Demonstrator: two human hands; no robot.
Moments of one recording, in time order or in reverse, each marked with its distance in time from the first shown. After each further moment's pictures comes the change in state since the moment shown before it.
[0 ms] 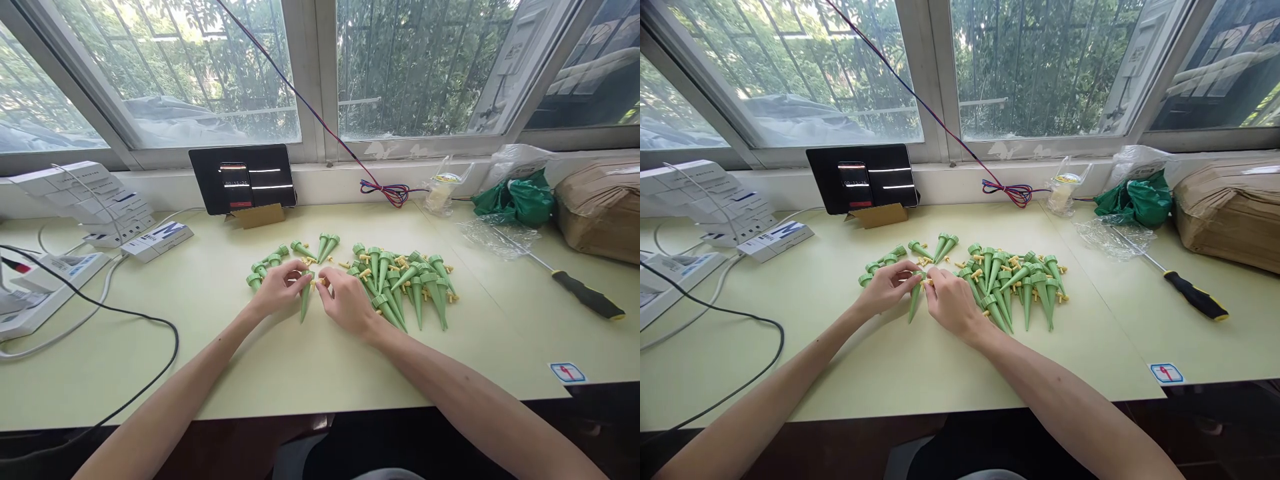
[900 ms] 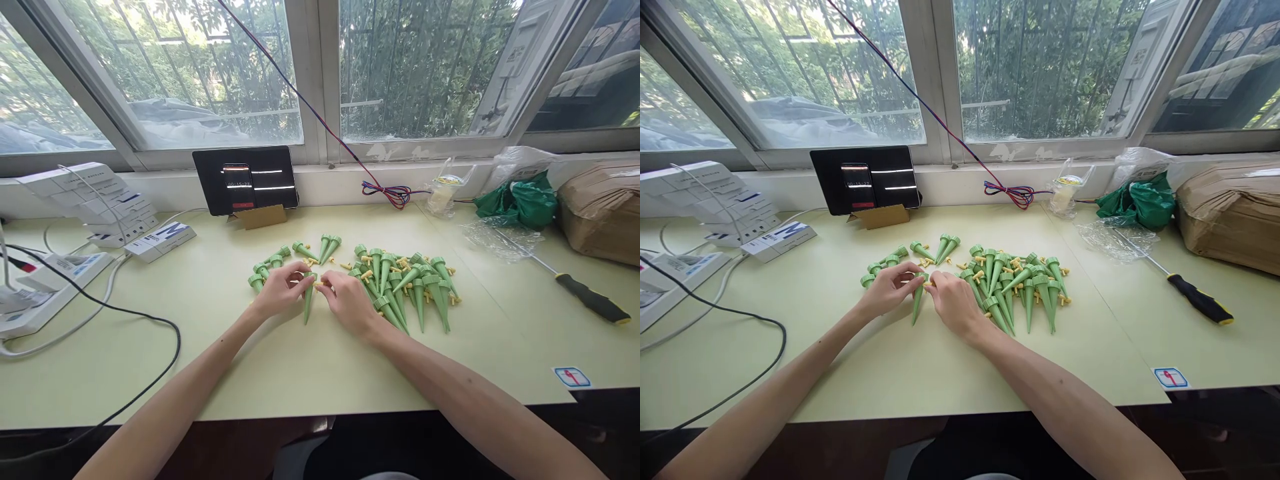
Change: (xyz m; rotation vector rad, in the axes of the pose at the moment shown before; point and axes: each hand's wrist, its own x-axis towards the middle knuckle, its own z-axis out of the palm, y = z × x) left_hand -0.001 0.000 0.001 0.020 0.010 -0.004; right_hand 0.002 0.006 0.004 0.008 -0.045 0.034
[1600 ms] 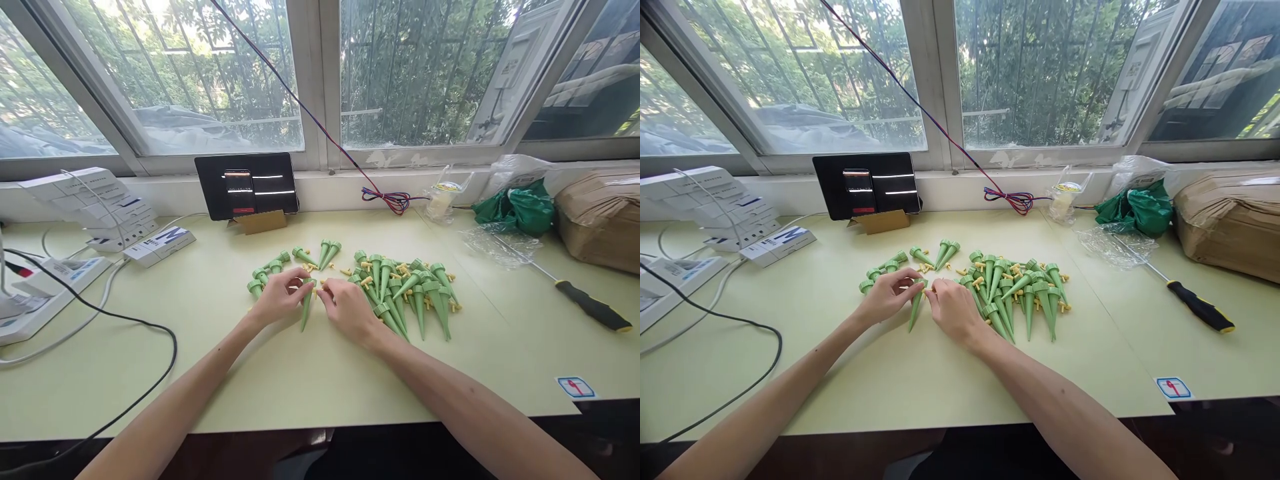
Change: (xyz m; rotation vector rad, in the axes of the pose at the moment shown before) left_hand -0.002 0.002 0.000 0.049 0.032 0.002; right_hand 0.001 -0.003 -0.002 -0.061 -0.054 0.030
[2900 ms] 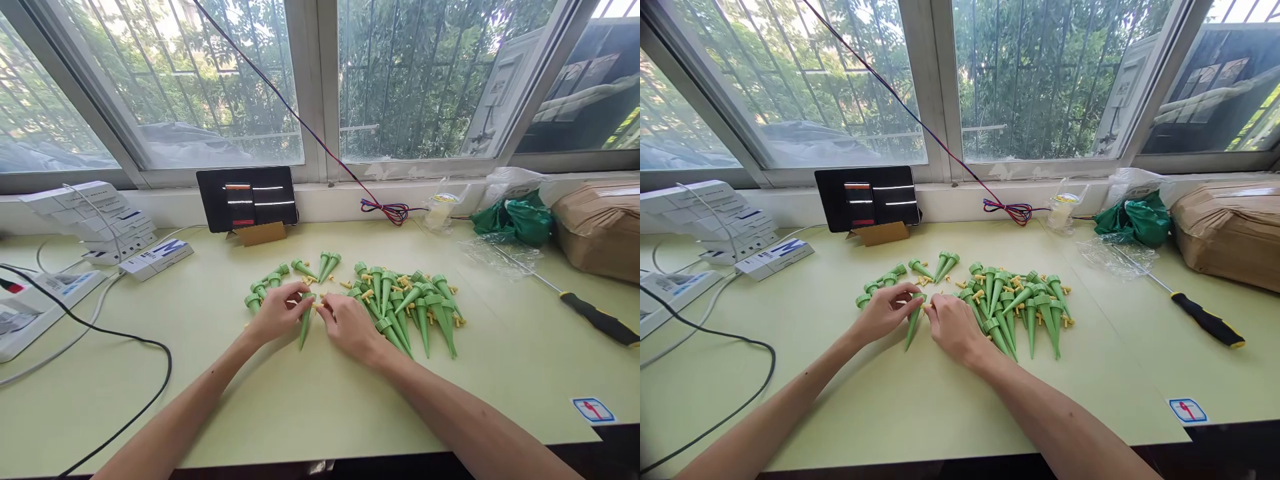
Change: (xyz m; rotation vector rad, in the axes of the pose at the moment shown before) left_hand -0.001 -0.005 0.000 0.033 0.008 0.025; right_hand -0.001 0.006 0.005 0.022 -0.054 0.011
